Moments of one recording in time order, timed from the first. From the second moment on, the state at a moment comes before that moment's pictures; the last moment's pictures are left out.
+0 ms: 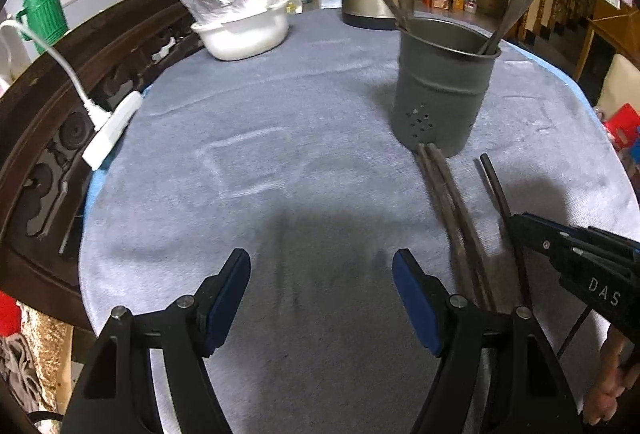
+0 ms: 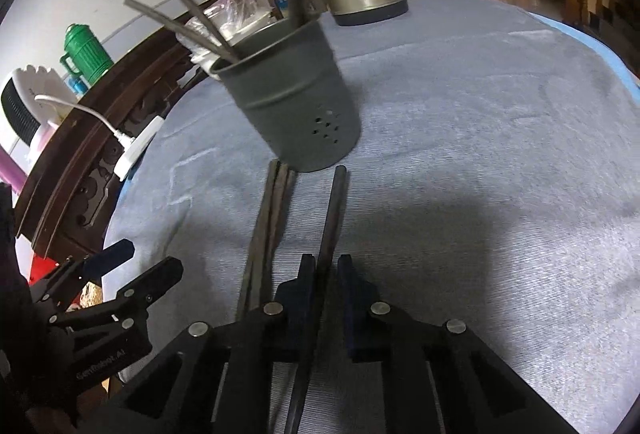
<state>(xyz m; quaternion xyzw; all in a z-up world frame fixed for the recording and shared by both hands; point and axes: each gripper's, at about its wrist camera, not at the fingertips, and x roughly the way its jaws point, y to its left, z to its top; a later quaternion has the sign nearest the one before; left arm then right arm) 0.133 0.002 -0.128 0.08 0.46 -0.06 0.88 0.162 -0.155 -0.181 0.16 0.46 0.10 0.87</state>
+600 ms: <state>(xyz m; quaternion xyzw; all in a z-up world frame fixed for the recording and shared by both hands) 0.167 -0.040 -0.146 0.09 0.50 -0.14 0.85 0.158 -0.174 -0.190 0.19 0.47 0.11 0.86</state>
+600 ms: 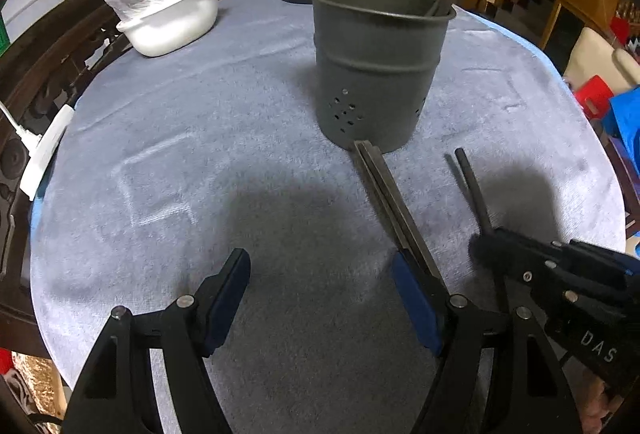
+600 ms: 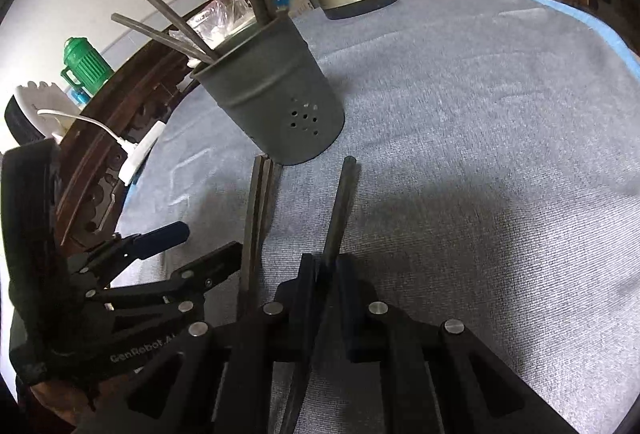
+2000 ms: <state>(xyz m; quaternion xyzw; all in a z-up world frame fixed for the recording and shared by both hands) 0.198 -0.033 -0.147 0.08 0.52 -0.15 0.84 0.150 -0.205 -0.193 0.23 0.46 0.11 0.85</state>
